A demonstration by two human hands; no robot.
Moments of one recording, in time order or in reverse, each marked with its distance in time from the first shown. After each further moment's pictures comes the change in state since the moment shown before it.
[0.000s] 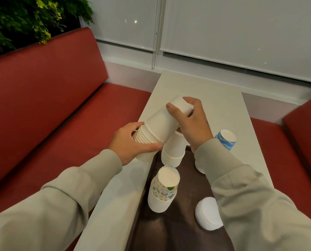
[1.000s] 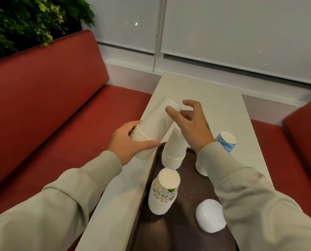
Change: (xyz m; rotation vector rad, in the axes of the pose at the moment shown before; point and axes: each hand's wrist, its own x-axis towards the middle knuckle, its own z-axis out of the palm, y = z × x) left_hand 0.002 -0.001 -0.003 -0.081 0.062 -0.024; right_hand -0.002 0.002 -0.007 -0.152 -0.059 -0.049
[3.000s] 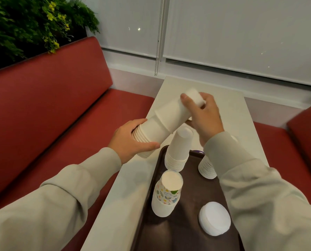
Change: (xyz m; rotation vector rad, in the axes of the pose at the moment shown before) left_hand 0.006 0.009 -0.014 0.147 -0.071 0.098; right_hand 0.020 -0.019 -0.009 0.242 0.146 0.028
